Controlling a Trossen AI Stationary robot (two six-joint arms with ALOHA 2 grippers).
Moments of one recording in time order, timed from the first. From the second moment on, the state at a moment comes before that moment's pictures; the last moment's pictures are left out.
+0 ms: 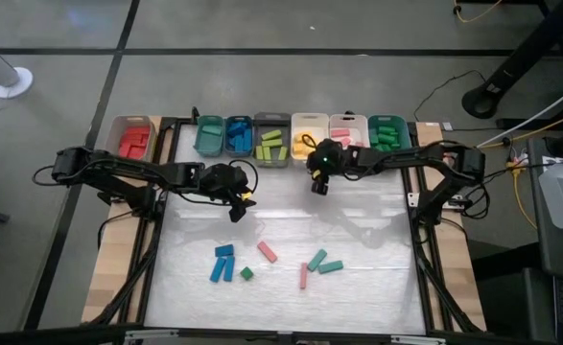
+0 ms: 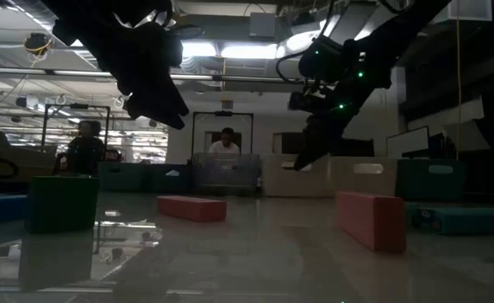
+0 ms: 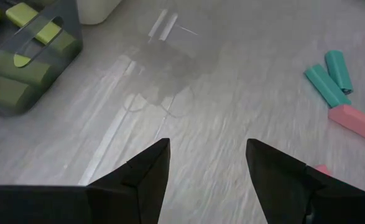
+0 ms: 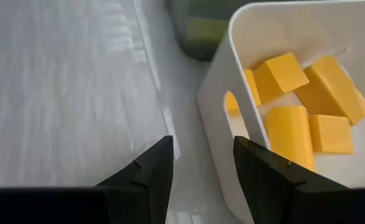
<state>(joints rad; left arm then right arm) 0.05 1.23 0.68 -0.18 -0.07 -0.37 -0.31 1.64 0.90 -0.13 0.12 -0.19</state>
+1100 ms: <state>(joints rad) -0.03 1.23 0.68 -0.17 -0.09 -0.39 0.37 1.64 0.90 -0.34 -0.01 -0.10</state>
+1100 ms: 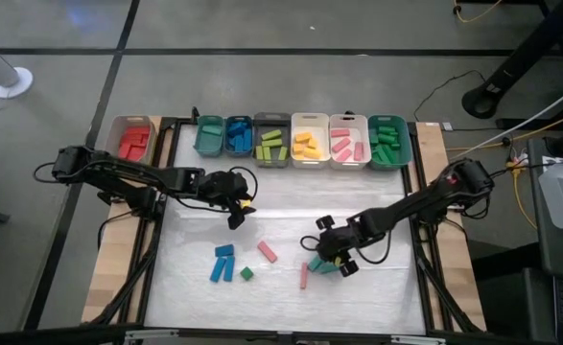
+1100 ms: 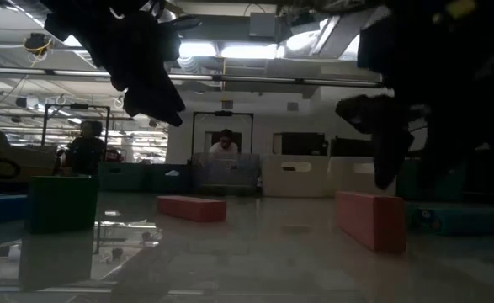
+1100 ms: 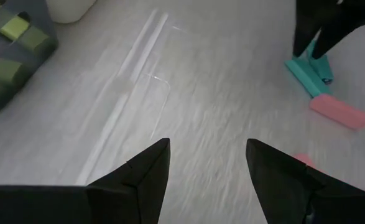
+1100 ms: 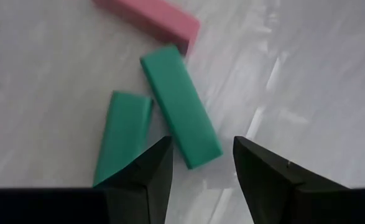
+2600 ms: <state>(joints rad) -0.03 1.23 0.68 -0.17 -0.09 -0.42 0.37 1.75 0.90 -0.21 -0.02 -0.08</state>
